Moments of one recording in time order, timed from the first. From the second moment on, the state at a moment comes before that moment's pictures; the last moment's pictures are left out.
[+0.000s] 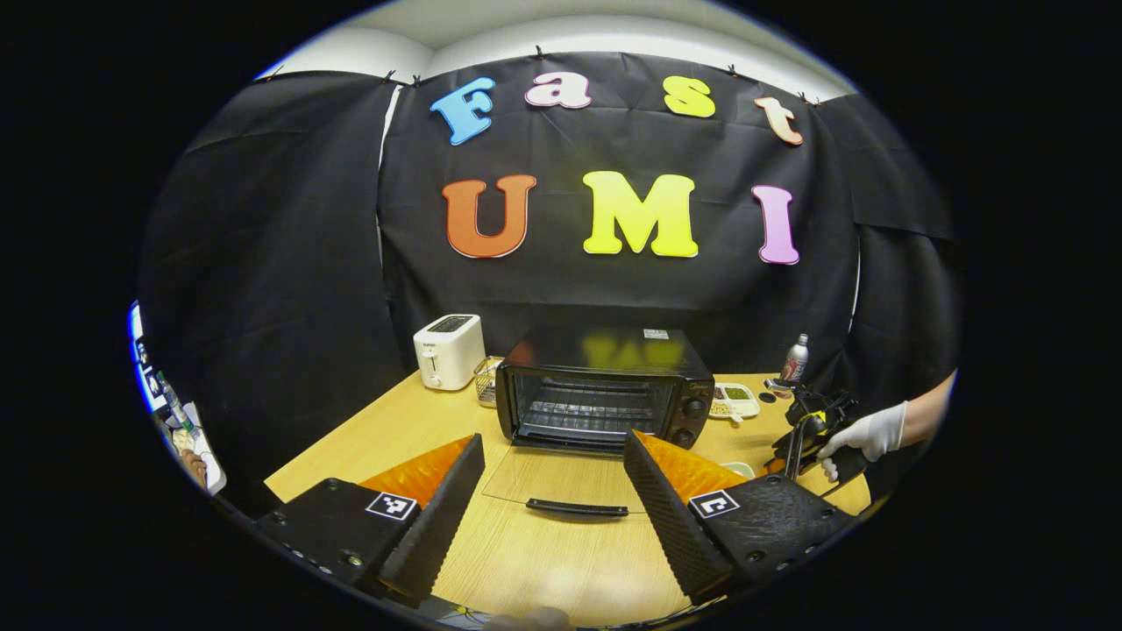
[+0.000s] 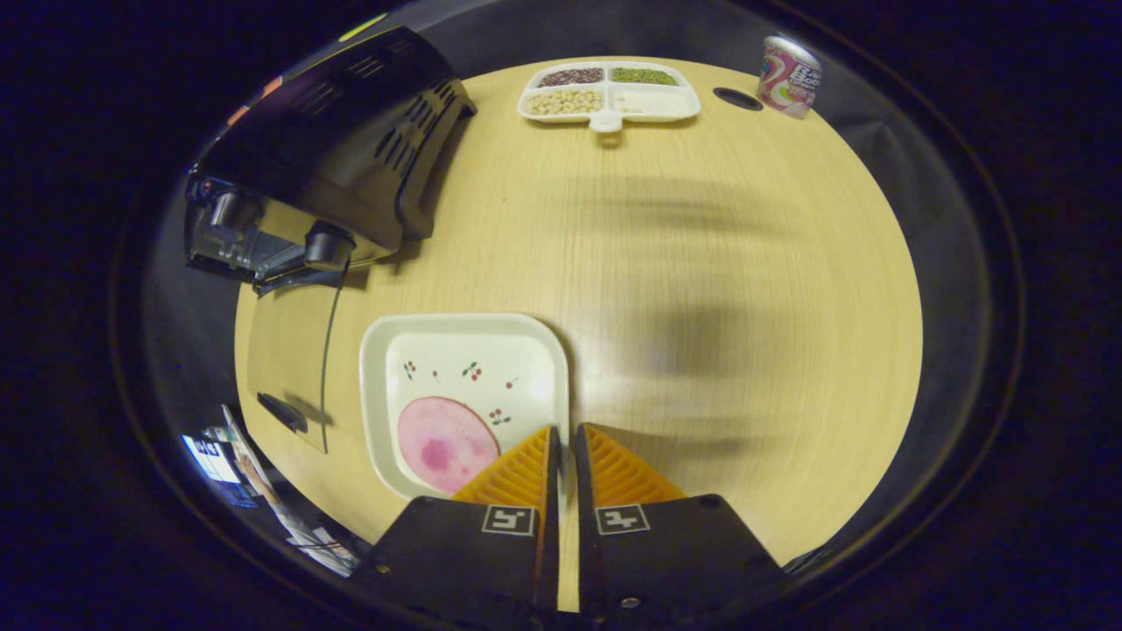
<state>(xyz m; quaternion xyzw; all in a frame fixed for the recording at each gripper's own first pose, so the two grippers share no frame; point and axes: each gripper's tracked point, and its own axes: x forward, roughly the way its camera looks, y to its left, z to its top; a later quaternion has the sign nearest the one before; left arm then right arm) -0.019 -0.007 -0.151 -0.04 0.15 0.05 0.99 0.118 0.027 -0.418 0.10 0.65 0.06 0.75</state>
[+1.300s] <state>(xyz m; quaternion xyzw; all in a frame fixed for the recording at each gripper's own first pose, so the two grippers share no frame) -0.042 0.031 -0.121 -0.04 0.14 -0.04 0.99 0.051 0.085 -0.310 0.48 0.43 0.05 0.76</state>
